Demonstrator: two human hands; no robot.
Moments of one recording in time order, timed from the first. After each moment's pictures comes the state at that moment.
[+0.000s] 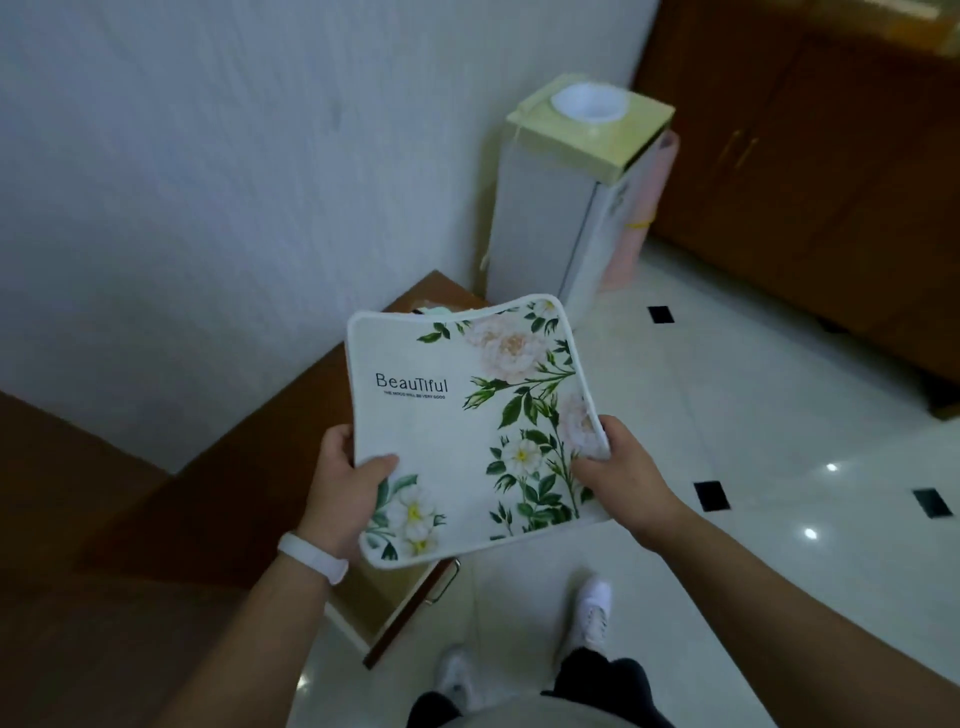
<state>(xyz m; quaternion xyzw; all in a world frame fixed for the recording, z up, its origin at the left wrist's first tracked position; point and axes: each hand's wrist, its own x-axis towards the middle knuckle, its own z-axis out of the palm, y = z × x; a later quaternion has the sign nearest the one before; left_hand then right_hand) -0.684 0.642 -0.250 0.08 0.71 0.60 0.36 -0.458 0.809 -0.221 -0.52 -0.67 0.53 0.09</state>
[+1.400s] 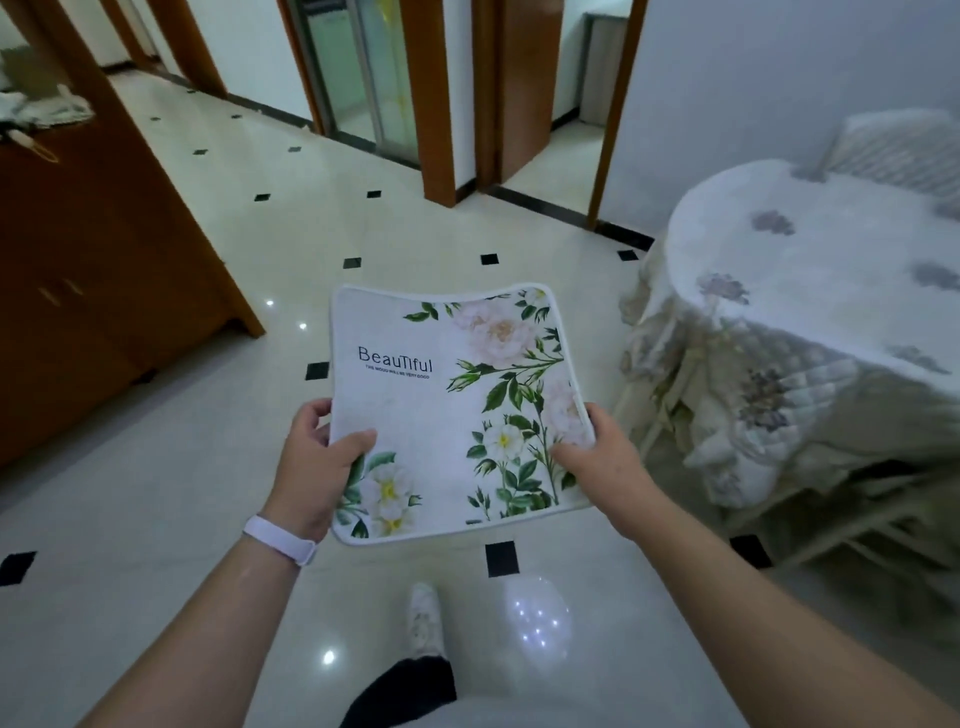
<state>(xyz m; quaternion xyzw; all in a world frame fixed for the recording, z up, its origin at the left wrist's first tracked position) 0.133 0.807 -0.155 0.60 0.38 0.24 0.66 0.292 0.574 -0.167 -0.79 -0.13 0.26 0.53</state>
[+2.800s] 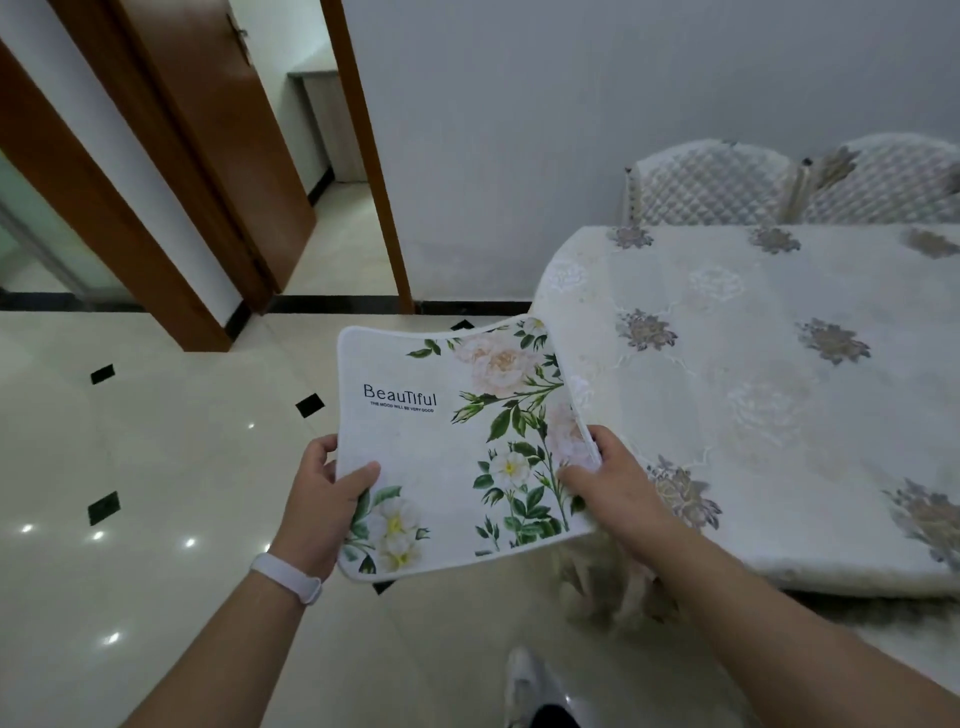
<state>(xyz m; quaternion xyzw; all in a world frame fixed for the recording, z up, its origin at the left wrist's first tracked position) 0.864 0.971 -0.175 0.68 0.21 0.04 0.70 0.876 0.681 -0.177 -0.80 0.09 0.11 0.58</state>
